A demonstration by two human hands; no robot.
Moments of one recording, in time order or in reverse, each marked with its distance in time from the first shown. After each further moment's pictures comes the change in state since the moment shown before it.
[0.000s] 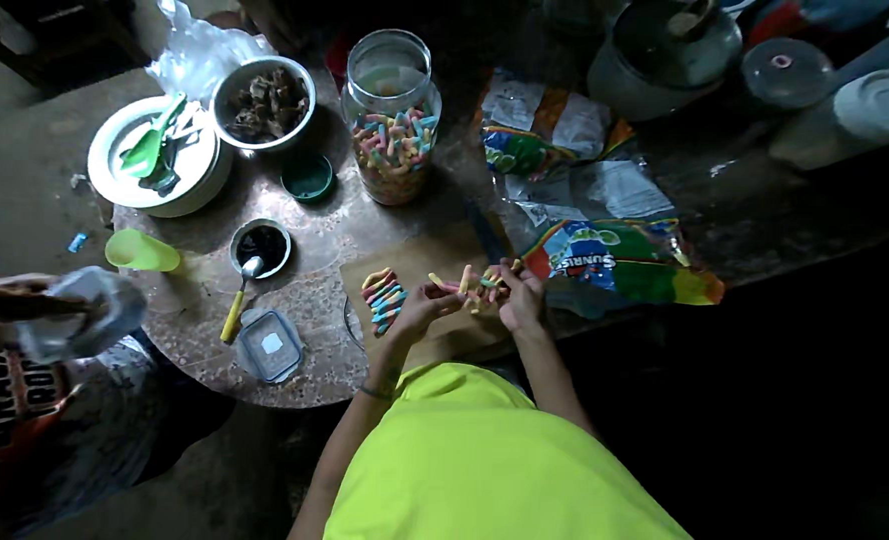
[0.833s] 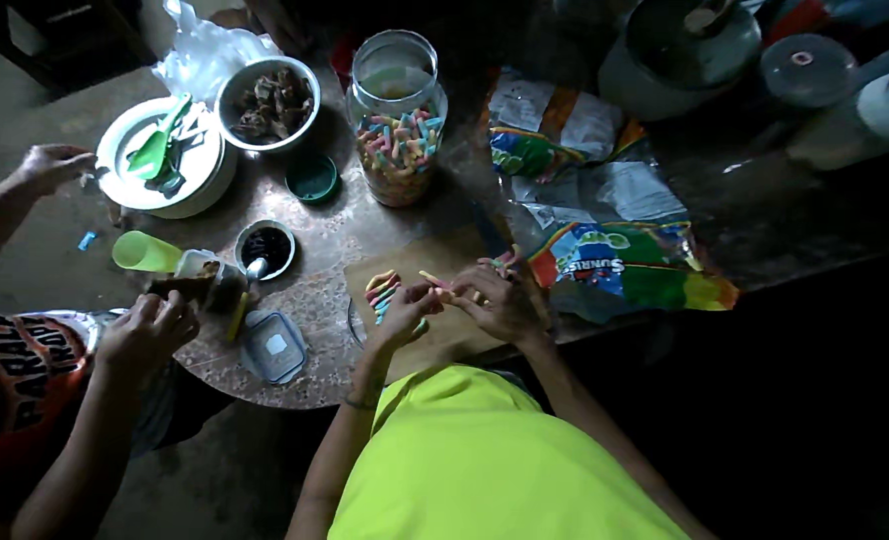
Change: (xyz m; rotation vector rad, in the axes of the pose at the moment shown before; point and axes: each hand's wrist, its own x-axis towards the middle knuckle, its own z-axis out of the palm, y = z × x) left_hand -0.017 0.013 -0.024 0.172 -0.041 0.177; right_hand -0.016 -0.011 0.009 -0.836 -0.746 -0.966
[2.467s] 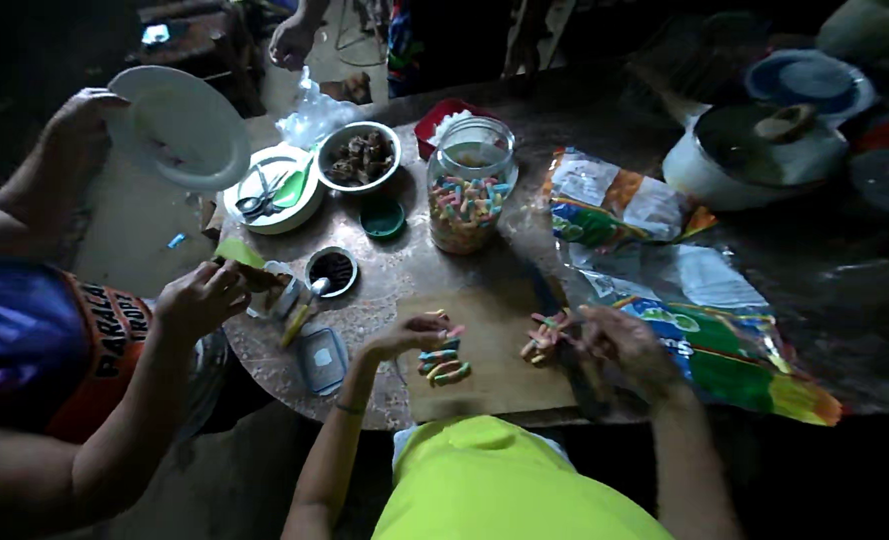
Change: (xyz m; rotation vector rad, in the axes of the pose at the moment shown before) left_hand -0.024 0.034 -0.089 0.237 -0.232 0.013; right_hand 0.012 0.013 -0.081 0.554 -0.009 0.444
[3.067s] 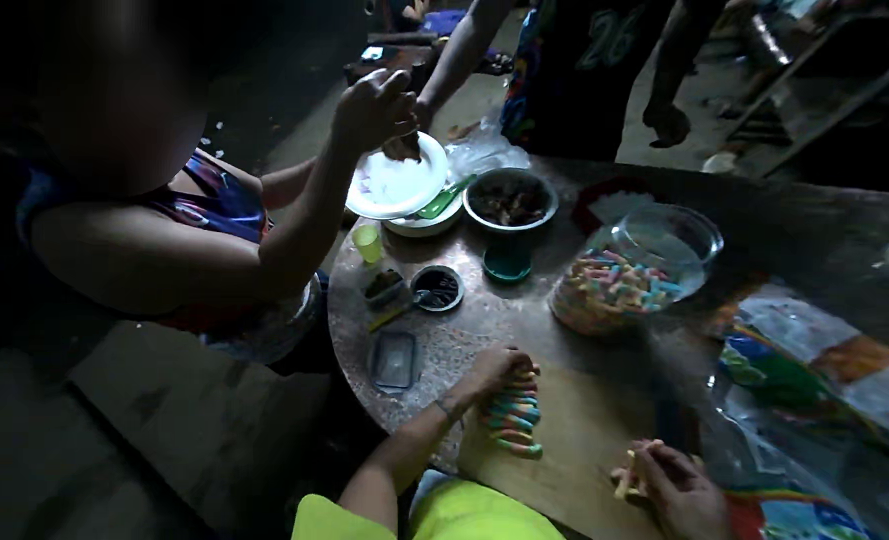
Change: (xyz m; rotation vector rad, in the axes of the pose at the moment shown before) left_hand 0.063 -0.072 -0.007 0.716 0.551 0.015; right_hand 0.002 0.041 0.045 -0.027 -0.011 0.047
